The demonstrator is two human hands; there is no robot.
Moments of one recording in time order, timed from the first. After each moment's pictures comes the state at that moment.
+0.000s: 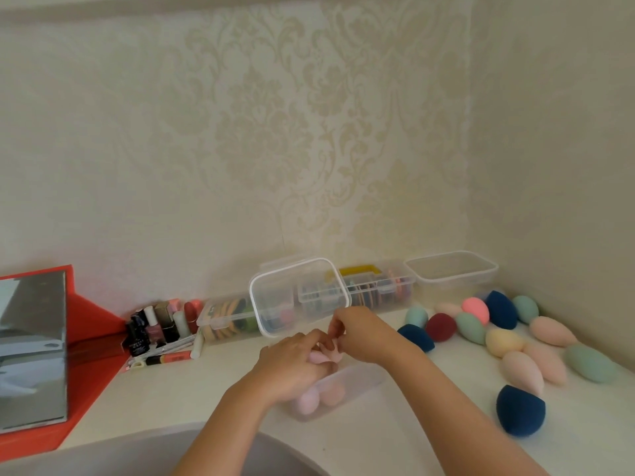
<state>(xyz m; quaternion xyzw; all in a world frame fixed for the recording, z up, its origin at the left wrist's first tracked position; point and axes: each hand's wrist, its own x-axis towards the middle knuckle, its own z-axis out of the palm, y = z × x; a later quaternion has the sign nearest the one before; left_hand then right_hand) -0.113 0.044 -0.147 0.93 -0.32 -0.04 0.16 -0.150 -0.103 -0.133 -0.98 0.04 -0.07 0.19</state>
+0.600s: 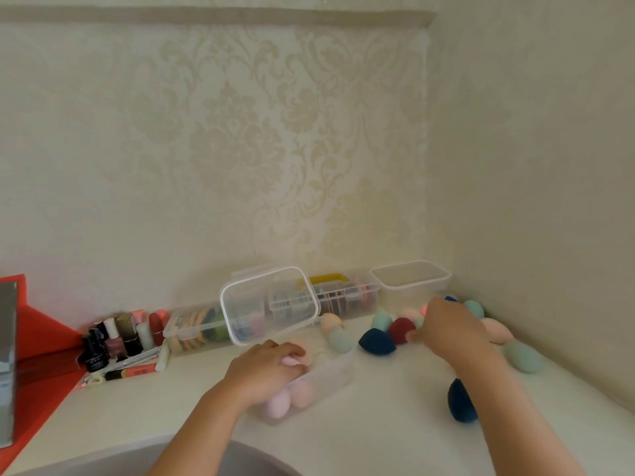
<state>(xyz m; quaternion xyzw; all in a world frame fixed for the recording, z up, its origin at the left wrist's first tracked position) -0.114 0.043 -0.145 0.93 -0.31 -0.07 0.16 -0.243 -0.187 -0.106 -0.92 0.36 -0.08 0.13</state>
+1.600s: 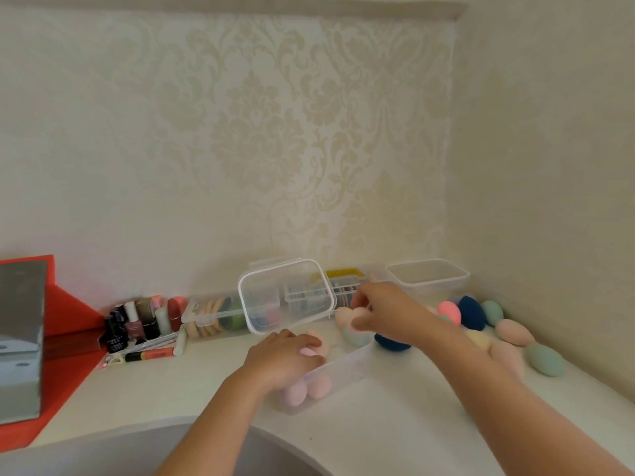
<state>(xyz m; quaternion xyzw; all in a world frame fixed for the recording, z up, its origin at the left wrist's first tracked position) -0.117 0.039 -0.143 0.94 -0.31 -0.08 0.13 -0.204 -0.131 -0.092 -0.96 0.08 -0.12 0.23</state>
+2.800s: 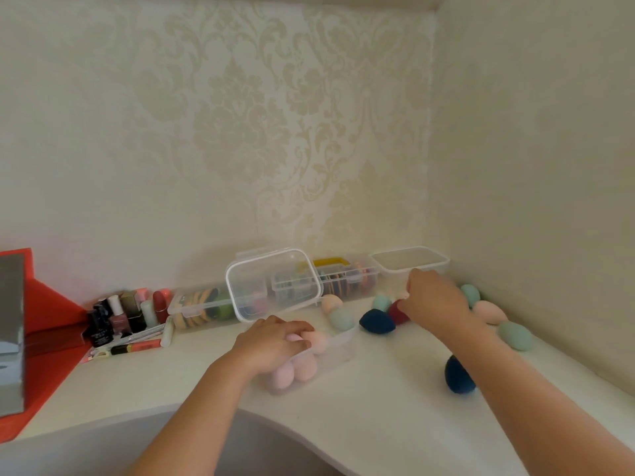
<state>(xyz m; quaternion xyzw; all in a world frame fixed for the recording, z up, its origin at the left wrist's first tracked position) -0.112 0.046 -0.144 0.93 -0.34 -0.08 0.14 -0.228 -0.179 -0.111 -0.92 0.33 -0.18 0.08</state>
